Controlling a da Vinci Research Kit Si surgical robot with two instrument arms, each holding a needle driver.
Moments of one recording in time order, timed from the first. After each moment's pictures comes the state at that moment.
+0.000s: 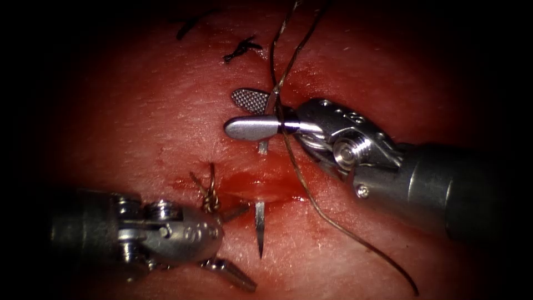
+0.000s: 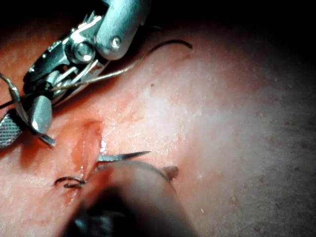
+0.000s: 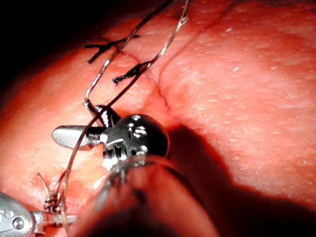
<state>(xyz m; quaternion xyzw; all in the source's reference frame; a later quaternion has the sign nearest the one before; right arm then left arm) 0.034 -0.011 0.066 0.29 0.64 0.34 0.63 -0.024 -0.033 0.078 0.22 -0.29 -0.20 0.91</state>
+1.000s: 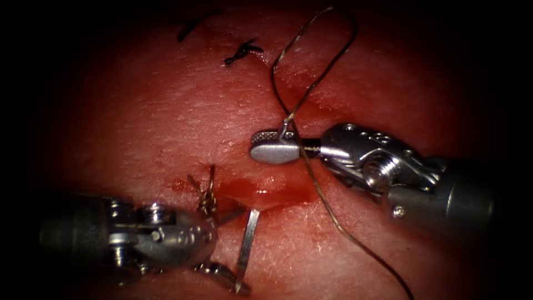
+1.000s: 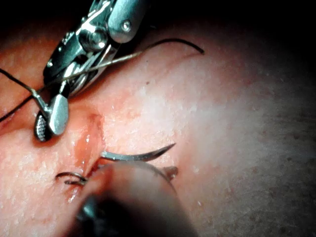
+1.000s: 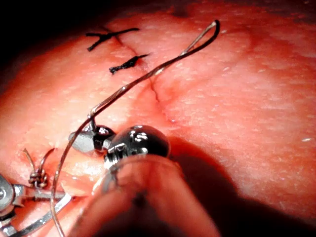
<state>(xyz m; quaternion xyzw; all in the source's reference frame) 0.031 -0.015 0.066 0.39 0.56 0.37 0.63 -0.024 -0.032 0.077 0.21 -0.29 -0.19 0.92</state>
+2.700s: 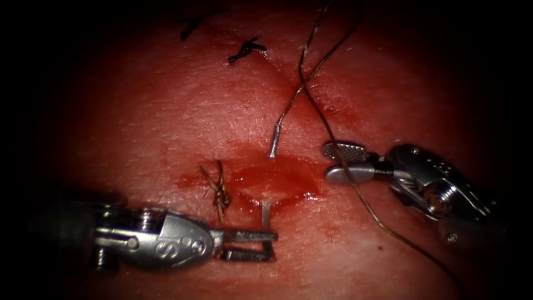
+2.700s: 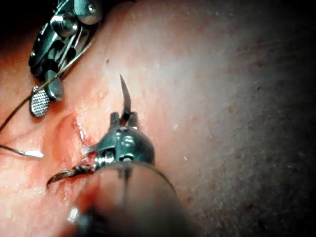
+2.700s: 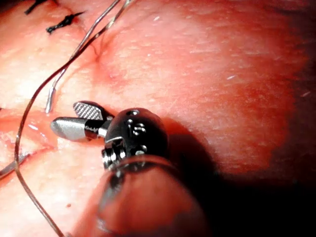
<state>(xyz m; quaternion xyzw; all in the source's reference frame) 0.022 -0.016 0.069 0.32 0.64 0.35 0.61 -0.028 -0.031 0.072 0.17 -0.57 -0.02 0.81</state>
